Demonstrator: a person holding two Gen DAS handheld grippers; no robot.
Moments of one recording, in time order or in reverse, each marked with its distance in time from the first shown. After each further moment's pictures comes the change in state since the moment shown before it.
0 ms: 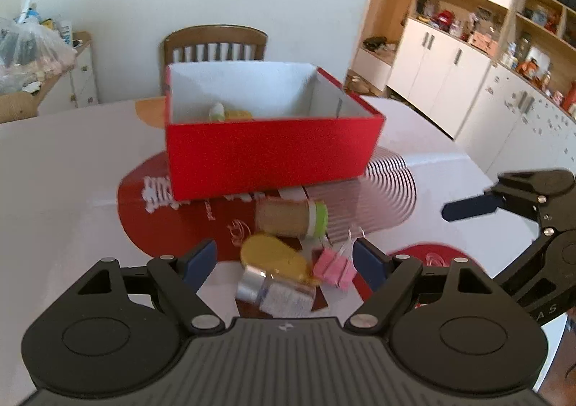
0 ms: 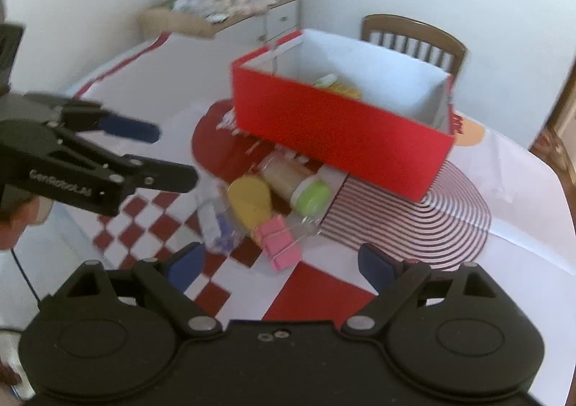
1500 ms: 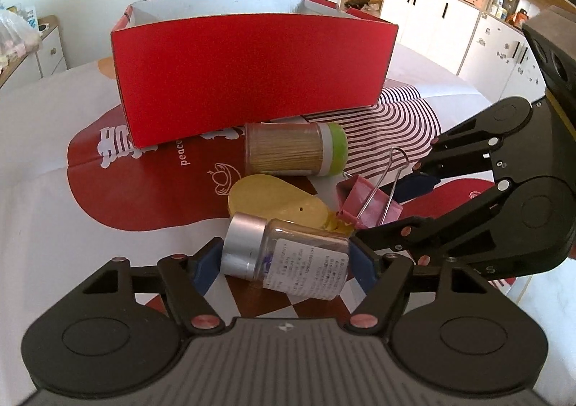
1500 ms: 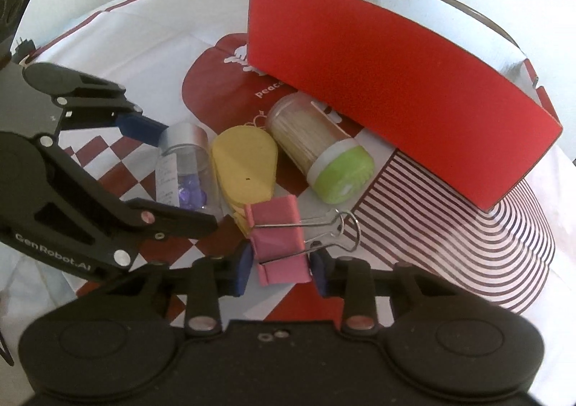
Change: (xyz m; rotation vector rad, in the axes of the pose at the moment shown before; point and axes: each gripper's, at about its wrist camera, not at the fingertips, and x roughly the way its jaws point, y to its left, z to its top) left arm 0.084 0.008 -0.041 0.080 0.095 -0.017; right arm 0.099 -0.005 -0.007 -0.135 0.097 0.045
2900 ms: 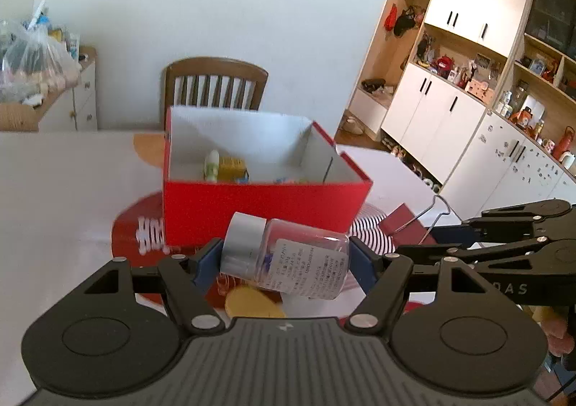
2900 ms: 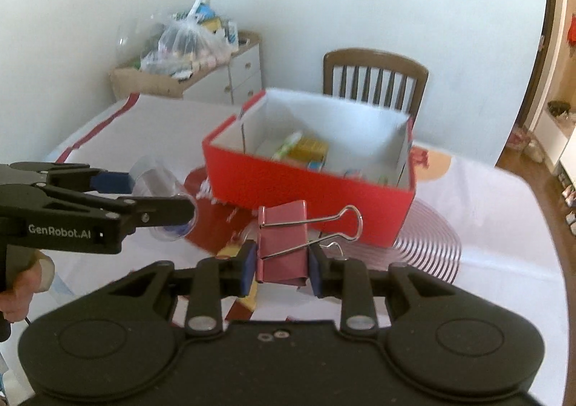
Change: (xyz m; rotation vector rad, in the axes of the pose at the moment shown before) left arm -0.115 -0.004 0.077 -0.177 -0.215 -0.011; right arm -0.142 -0.014 0.038 0.275 -0.229 -0.128
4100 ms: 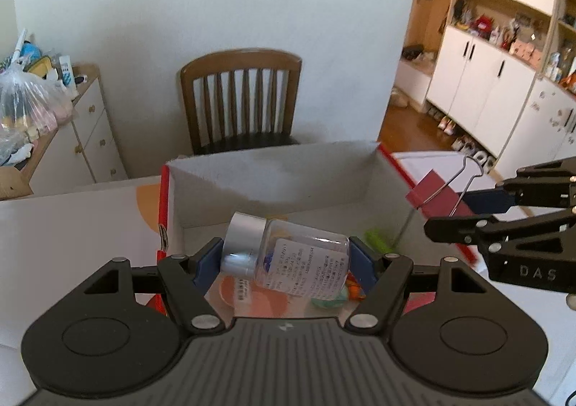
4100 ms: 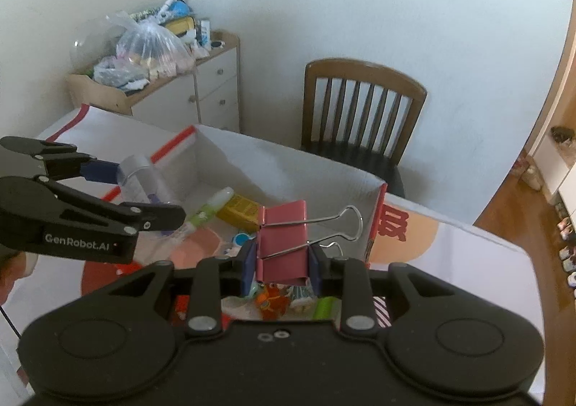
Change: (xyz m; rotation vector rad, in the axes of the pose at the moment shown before) left arm 0.154 0.016 0.096 0.097 0.110 0.171; right arm 0.121 -0.086 0.095 -0.068 0.027 -0.022
